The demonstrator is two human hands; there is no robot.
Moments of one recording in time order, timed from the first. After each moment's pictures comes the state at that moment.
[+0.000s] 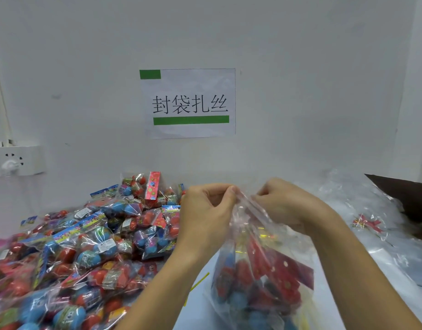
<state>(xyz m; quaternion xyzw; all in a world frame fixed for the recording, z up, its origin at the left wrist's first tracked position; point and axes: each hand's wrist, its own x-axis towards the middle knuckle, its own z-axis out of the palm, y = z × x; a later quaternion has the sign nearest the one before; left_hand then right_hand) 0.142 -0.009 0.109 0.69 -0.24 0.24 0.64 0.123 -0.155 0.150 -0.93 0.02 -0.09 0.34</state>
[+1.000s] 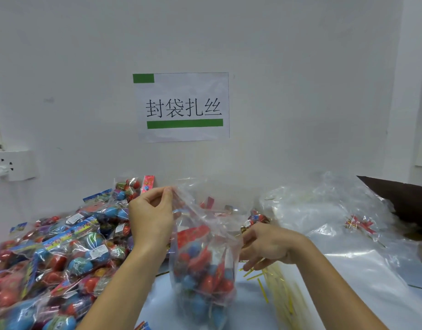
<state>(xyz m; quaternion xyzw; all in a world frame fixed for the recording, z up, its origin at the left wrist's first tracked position) 0.196 0.039 0.093 0.62 -0.05 0.29 0.73 0.182 -0.186 0.066 -0.90 -0.03 0.14 0.41</state>
